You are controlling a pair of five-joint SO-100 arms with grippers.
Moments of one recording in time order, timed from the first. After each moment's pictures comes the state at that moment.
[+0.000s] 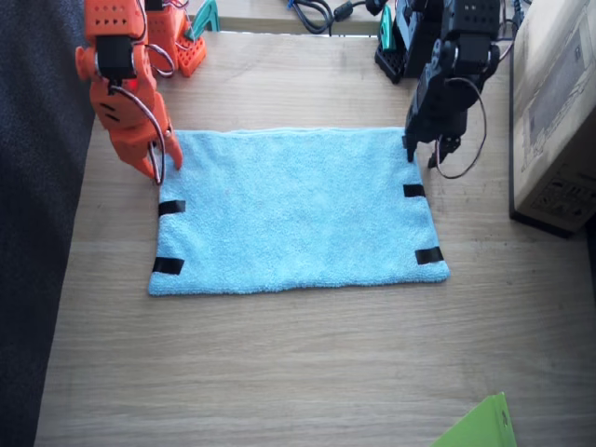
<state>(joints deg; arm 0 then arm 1) 76.1 81.3 109.7 82.0 98.3 94.8 73.9 100.5 80.6 72.6</state>
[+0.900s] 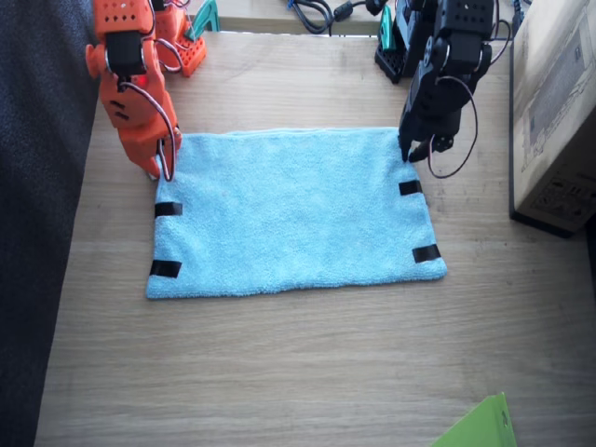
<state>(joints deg) 75.4 82.8 111.1 81.7 99.5 96.7 77.2 103.3 78.9 72.6</state>
